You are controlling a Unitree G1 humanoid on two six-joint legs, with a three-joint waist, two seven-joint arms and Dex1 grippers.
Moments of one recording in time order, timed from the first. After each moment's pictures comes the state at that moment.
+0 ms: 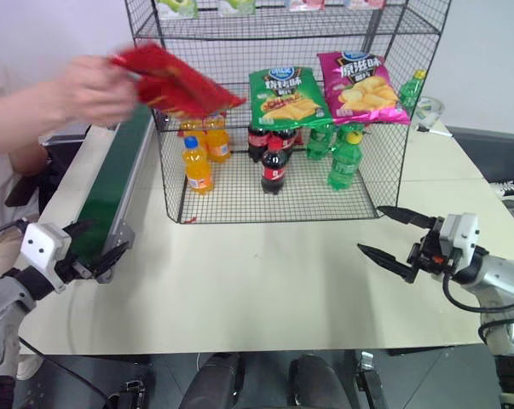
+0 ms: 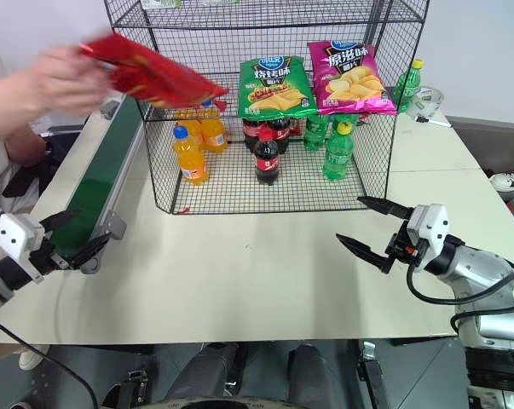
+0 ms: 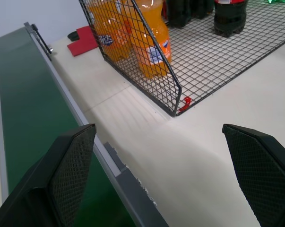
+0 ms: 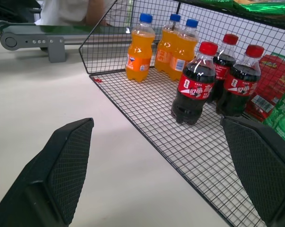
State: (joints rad) left arm 0.08 0.73 0.42 0.14 -0.42 -0.07 -0.91; right arm -0.05 -0.69 -0.28 0.00 0.52 -0.09 1.15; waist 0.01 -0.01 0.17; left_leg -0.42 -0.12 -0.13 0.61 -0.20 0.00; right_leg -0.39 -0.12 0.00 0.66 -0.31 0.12
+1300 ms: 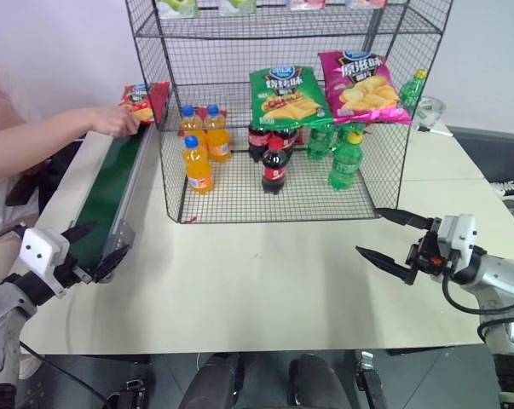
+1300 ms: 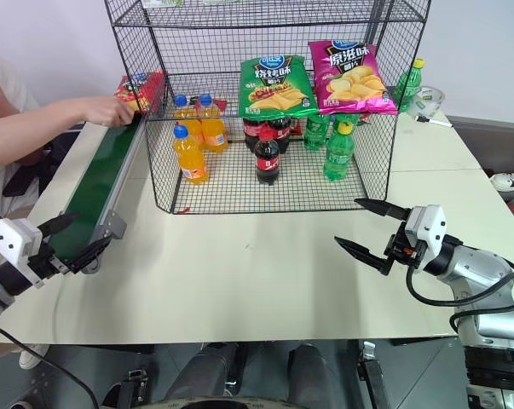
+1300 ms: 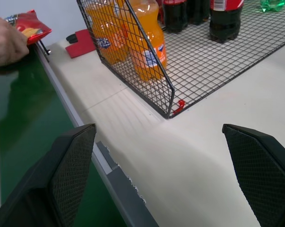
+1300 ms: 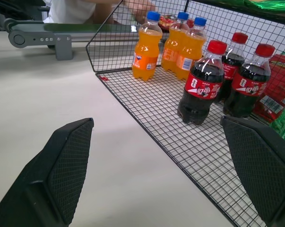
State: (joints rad) left arm 0.11 0.71 0.44 0.10 -0.44 -0.07 -0.92; right arm -0.06 -0.69 -0.28 0.01 0.51 -0.10 1.17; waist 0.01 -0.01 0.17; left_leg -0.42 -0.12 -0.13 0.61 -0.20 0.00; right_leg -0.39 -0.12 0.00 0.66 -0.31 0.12
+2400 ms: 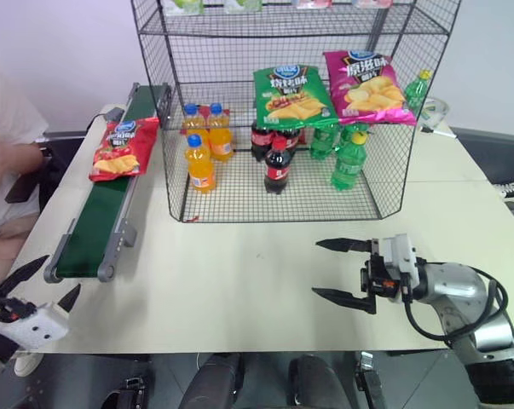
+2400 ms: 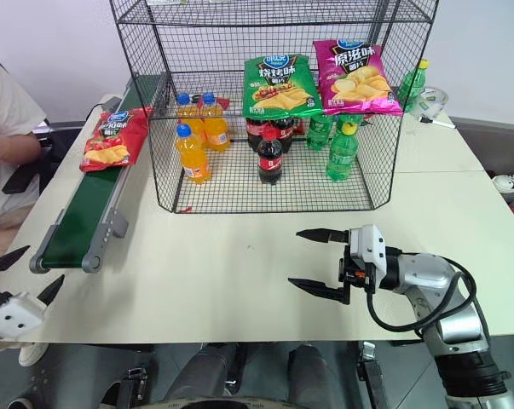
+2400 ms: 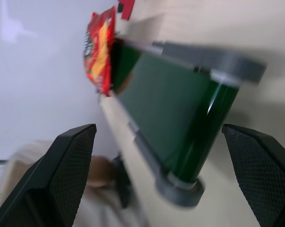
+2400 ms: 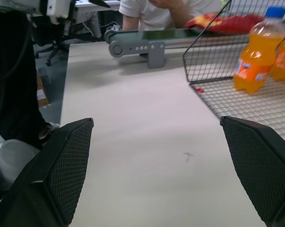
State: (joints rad) left arm 0.43 0.76 0.61 0.31 0.55 -0.91 -0.12; right arm -0.05 -0.66 -0.04 -0.18 0.52 0.04 1.24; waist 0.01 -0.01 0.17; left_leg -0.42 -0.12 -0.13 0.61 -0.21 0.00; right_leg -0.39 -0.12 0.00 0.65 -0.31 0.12
